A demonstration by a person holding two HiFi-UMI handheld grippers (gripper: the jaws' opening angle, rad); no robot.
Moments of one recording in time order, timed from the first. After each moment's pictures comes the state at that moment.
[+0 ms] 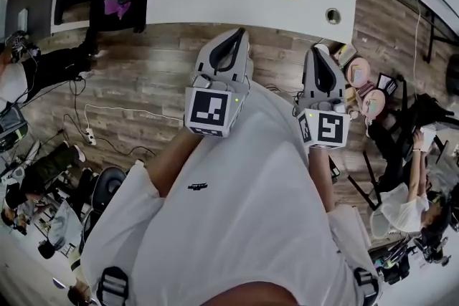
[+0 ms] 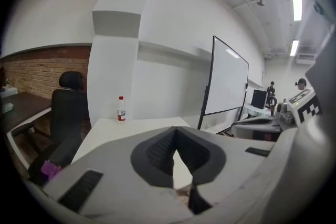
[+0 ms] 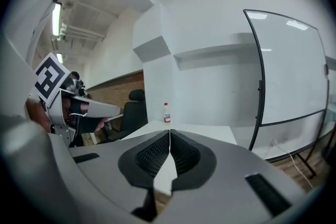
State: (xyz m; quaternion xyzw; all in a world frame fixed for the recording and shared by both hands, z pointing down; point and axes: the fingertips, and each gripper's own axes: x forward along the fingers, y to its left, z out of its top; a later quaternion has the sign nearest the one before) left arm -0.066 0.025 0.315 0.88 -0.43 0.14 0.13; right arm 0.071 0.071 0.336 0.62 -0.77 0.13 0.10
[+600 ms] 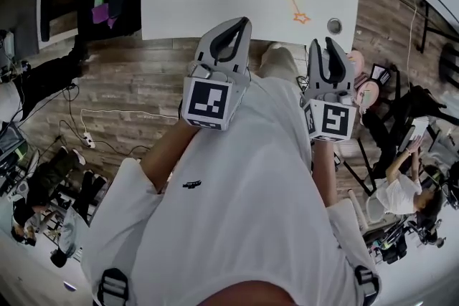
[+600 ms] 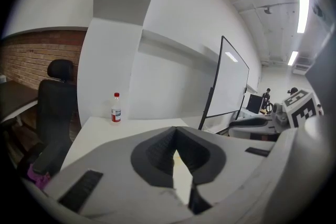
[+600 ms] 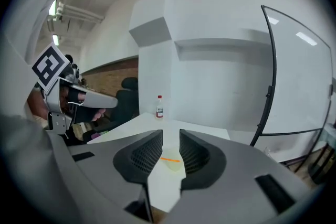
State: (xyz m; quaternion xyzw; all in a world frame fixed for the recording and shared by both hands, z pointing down) left arm -0.077 -0.079 0.330 0.89 -0.40 0.13 0.16; right arm 0.069 -0.029 0.351 0.63 -0.75 0.13 0.17
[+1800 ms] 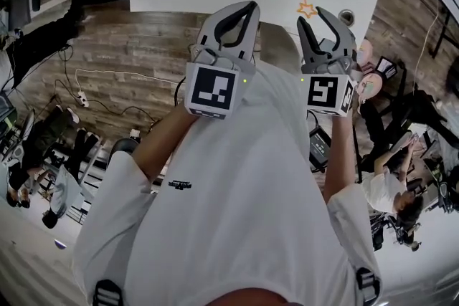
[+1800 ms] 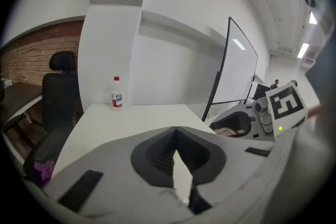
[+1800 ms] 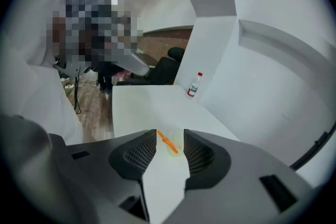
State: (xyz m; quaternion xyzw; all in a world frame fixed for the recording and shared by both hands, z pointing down) left arm -0.042 -0.086 0.387 0.87 -0.41 0.20 0.18; right arm 0.058 -0.060 0.446 0.41 -0.83 0.01 0.38
